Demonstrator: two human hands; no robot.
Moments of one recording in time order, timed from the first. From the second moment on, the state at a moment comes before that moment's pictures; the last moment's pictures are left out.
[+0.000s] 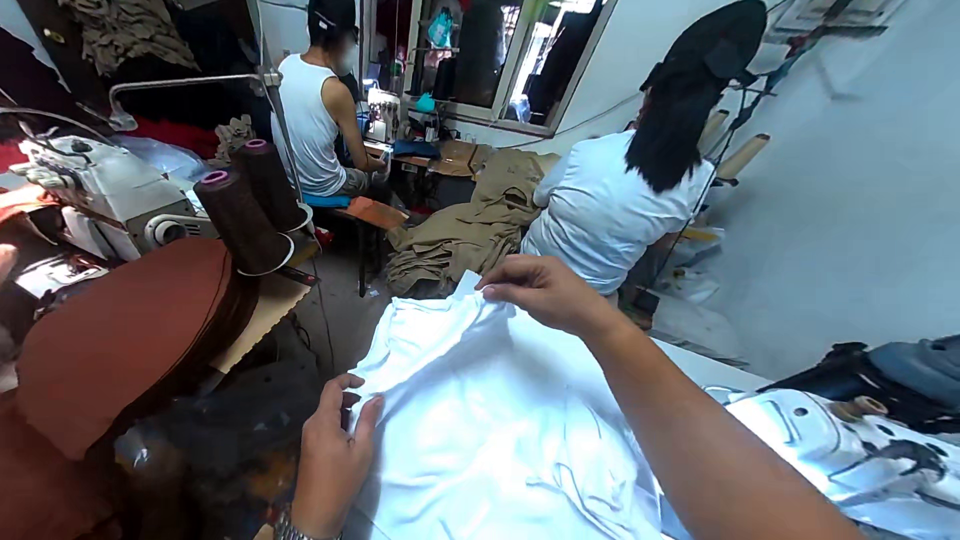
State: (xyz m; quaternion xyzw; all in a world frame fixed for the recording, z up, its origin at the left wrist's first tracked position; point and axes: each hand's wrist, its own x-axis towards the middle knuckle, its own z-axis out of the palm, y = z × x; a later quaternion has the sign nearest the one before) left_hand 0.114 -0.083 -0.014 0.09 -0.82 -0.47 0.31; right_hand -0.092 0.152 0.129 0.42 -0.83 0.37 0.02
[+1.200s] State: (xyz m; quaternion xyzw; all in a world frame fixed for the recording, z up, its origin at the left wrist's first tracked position) left_hand 0.157 -0.056 0.026 0.05 -0.82 -0.54 0.15; right_hand -0.003 0.181 0.122 0.38 -0.82 0.36 0.24
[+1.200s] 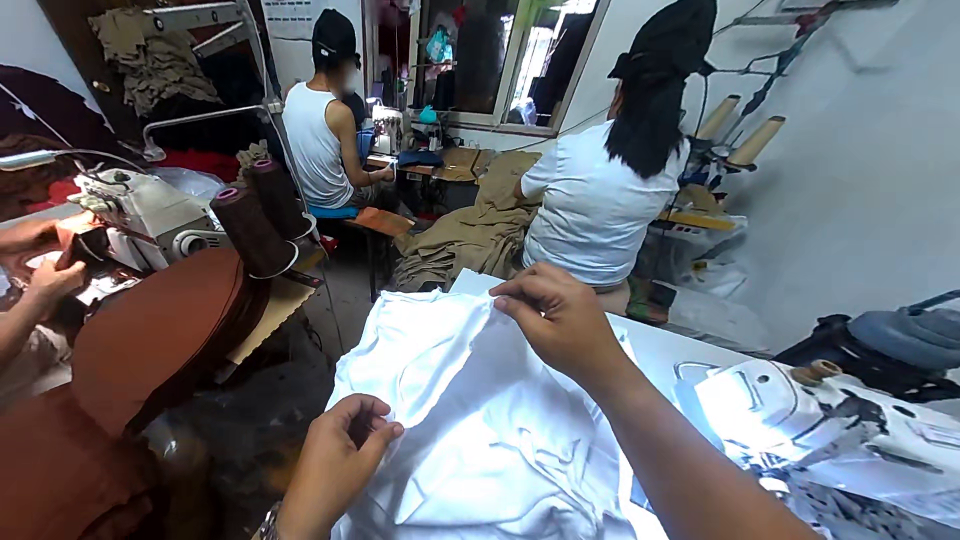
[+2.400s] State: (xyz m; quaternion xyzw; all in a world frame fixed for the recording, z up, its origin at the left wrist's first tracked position) left_hand 0.098 0.029 0.085 -0.39 -0.68 -0.52 0.33; right_hand 0.014 0.234 0.091 0.58 -0.49 0.65 -0.06
